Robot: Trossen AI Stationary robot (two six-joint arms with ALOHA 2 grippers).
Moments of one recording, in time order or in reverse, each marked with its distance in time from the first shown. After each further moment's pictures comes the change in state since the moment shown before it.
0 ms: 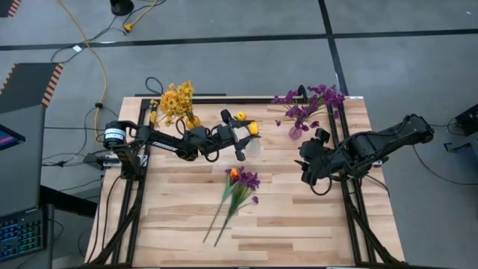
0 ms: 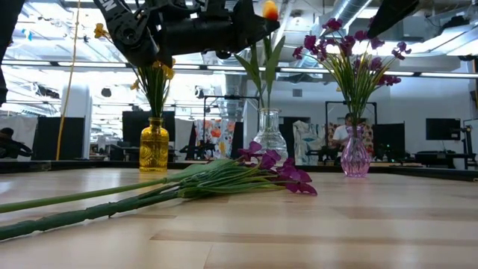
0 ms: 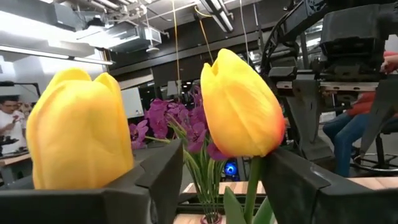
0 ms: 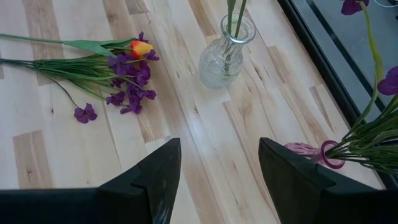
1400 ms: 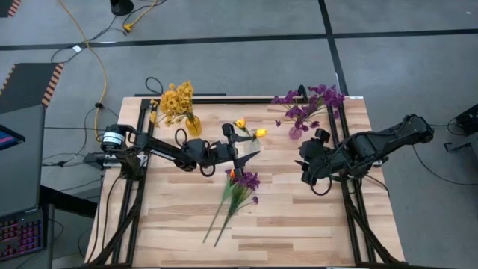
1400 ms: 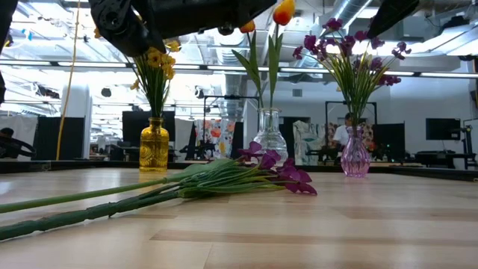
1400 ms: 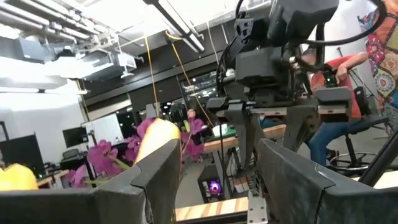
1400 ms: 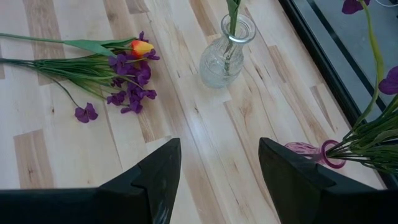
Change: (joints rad) left arm -0.139 -0.006 0.000 0.052 -0.001 0.123; right arm 0.000 0.000 0.000 0.000 -0.003 0.001
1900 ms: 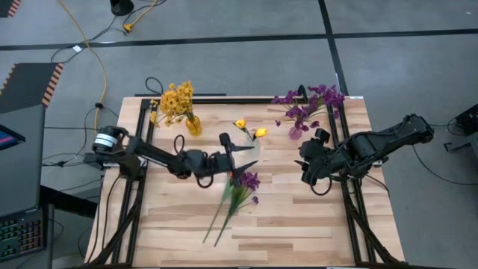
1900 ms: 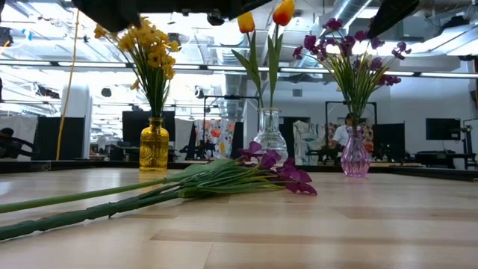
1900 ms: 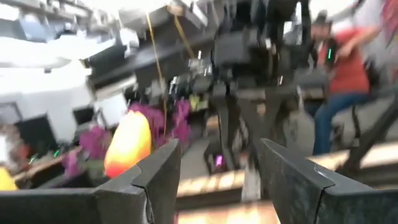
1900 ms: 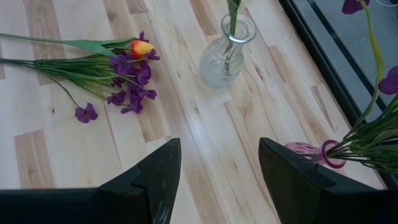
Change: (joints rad) left arm -0.122 -0.062 0.001 -0.153 -0.177 0.043; right arm 0.000 0.000 0.000 0.000 0.000 0.000
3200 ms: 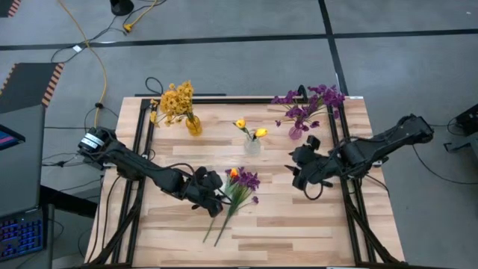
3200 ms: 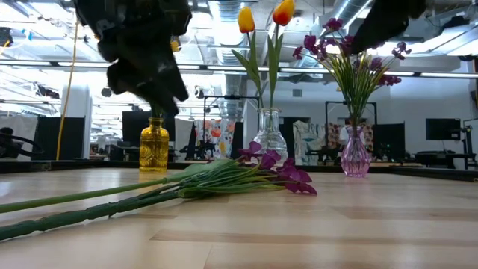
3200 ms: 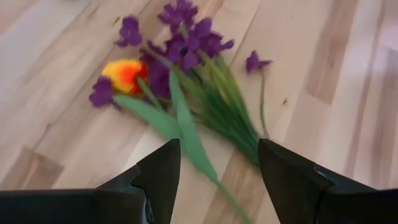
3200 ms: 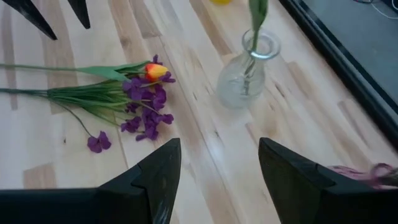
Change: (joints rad) left arm -0.260 -0.129 0.124 -1.495 -0.035 -1.215; right arm 0.004 0.003 -0.161 0.282 0.033 -0.001
